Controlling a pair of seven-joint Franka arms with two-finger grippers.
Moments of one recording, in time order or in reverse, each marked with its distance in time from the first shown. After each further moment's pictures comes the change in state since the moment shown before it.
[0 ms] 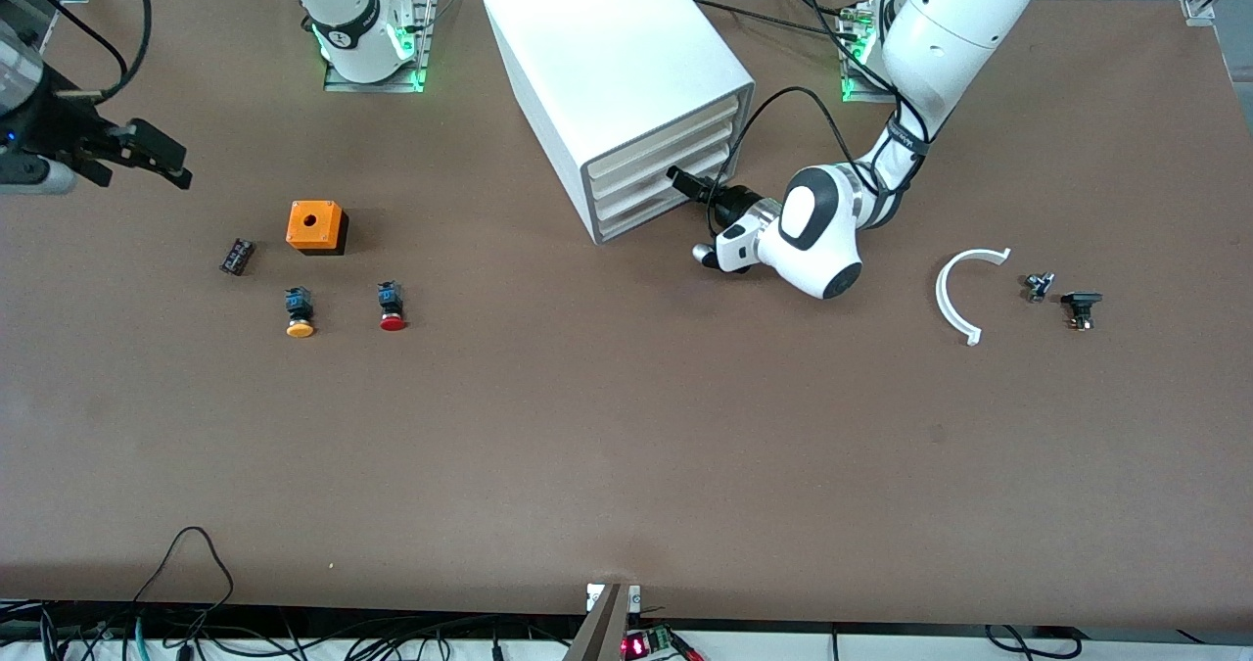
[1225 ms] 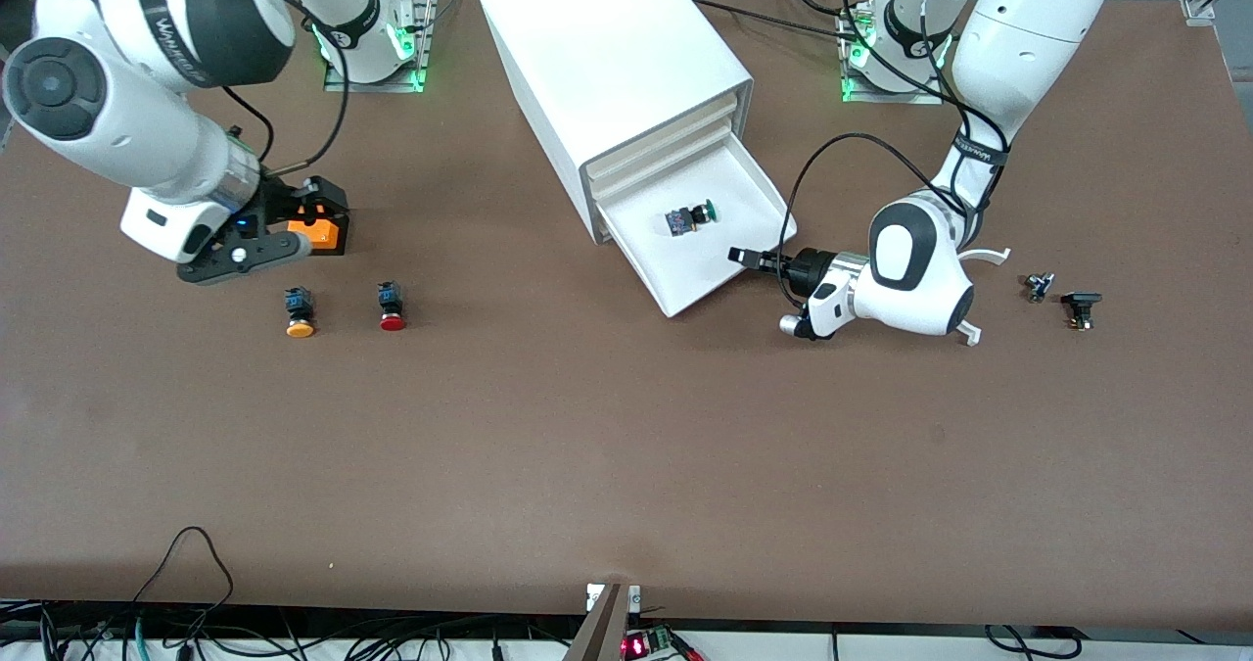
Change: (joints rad) left arm 0.092 -0.045 0.160 0.088 -0.002 0.088 0.070; right arm 0.259 0.218 0.011 0.087 0.015 0.017 -0.082
